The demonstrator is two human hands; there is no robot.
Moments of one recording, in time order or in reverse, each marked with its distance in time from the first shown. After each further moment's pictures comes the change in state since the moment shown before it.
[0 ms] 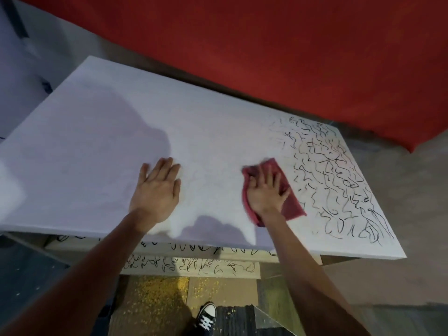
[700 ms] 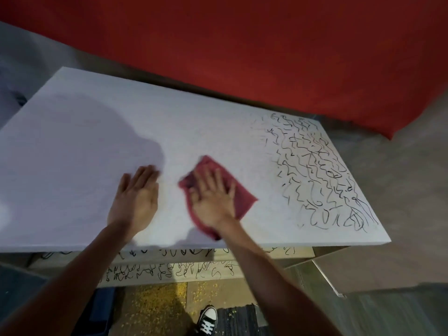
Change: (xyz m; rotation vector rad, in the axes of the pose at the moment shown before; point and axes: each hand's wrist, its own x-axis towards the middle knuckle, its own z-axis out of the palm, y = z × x) left_hand -0.006 -0.003 0.002 -0.082 0.055 0.028; right_hand -0.043 -0.054 0.019 -0.042 -0.051 -0.401
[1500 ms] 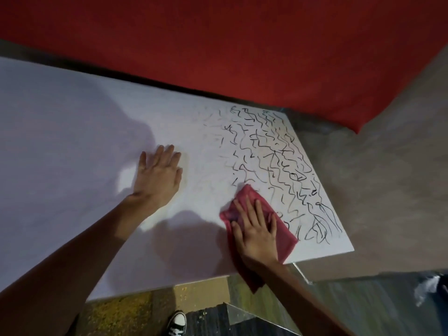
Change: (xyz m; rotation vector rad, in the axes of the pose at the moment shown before) left_hand 0.128 0.151 0.054 0.122 -0.086 0.103; right_hand -0.060 0.199 -0.023 -0.023 0.078 0.200
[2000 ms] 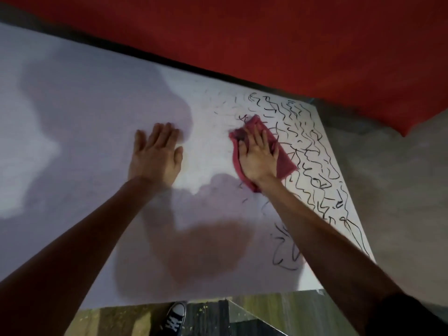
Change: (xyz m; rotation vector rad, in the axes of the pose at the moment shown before) left_hand 0.032 0.000 0.022 -0.115 0.066 -0.118; right_hand 0.196 0.004 -0.022 0.061 0.054 -0.030
